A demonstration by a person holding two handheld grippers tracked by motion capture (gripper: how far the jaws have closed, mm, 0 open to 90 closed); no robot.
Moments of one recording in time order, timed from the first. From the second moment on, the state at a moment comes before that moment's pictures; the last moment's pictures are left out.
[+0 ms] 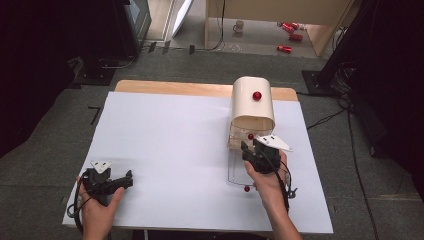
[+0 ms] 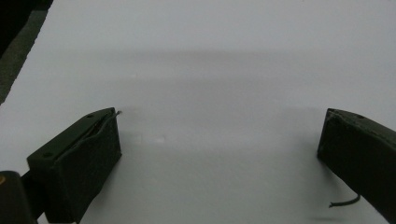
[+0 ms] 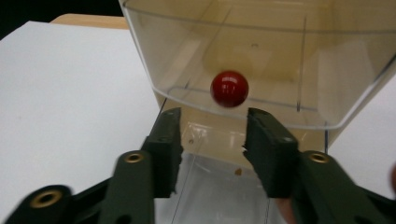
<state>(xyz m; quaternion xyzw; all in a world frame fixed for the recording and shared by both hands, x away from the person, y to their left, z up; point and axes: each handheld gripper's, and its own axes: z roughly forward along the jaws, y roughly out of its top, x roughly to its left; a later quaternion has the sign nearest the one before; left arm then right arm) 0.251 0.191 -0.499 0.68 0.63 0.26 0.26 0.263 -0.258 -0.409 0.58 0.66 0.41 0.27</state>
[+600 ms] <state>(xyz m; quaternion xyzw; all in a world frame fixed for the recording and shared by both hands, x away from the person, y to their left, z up) 0.251 0.191 -0.499 0.68 0.63 0.26 0.26 0.200 -0.261 -0.417 0.58 0.66 0.41 0.26</state>
